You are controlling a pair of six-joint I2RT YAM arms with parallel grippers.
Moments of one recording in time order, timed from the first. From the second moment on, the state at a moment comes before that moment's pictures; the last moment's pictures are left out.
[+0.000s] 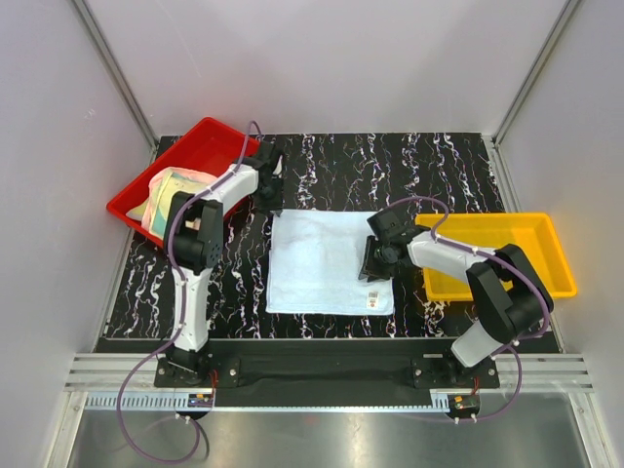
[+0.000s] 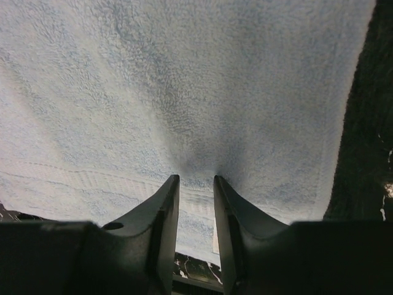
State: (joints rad) left arm -0.32 2.20 1.75 -0.73 -0.01 -0.29; right arm 0.54 1.59 0.85 -0.40 -0.09 0.74
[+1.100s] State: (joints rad) left arm -0.54 1.33 0.67 -0.57 0.05 -0.67; right arm 0.54 1.31 0.64 -0.65 0.01 0.99
